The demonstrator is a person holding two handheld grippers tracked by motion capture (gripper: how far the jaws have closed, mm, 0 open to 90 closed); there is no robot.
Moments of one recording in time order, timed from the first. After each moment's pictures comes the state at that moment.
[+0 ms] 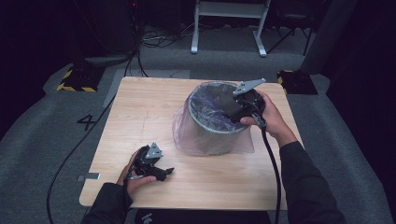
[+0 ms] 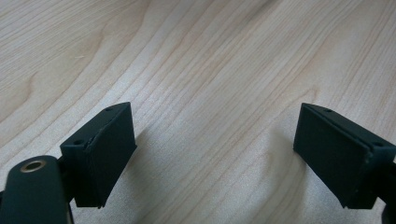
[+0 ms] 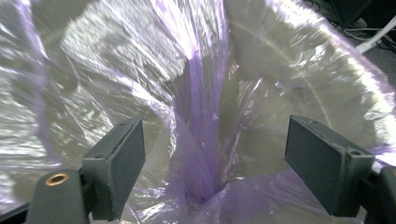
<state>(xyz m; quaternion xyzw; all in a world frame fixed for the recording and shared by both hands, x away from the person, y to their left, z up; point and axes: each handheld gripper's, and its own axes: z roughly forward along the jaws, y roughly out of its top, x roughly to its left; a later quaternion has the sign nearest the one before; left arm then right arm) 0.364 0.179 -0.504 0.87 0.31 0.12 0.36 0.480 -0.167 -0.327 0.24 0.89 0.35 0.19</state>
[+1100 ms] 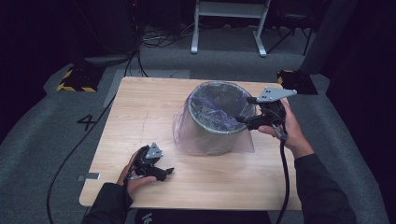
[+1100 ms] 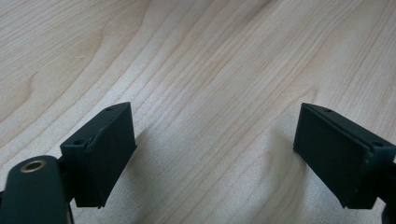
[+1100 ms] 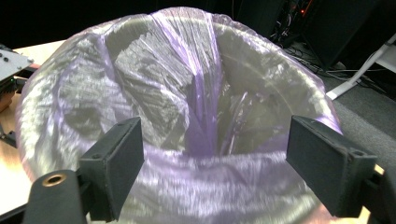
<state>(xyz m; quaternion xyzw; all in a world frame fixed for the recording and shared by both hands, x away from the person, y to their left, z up) 0.364 0.179 -0.504 0.87 0.31 0.12 0.36 0.436 -0.212 -0.313 0.24 0.84 0.44 0.22</state>
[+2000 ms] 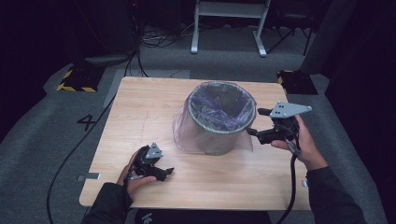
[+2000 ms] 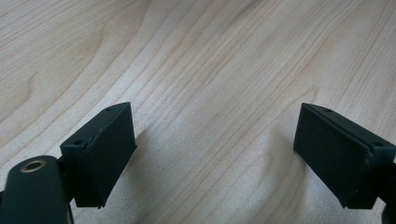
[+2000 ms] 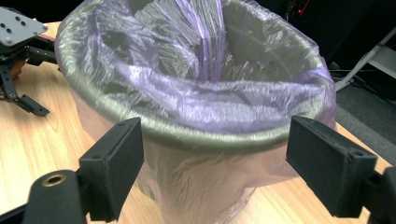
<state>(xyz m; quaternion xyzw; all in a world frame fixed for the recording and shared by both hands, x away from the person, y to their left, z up) 0.364 0.179 -0.504 0.87 0.31 0.13 0.36 0.402 -0.244 -0.327 0.23 0.84 0.43 0.23</state>
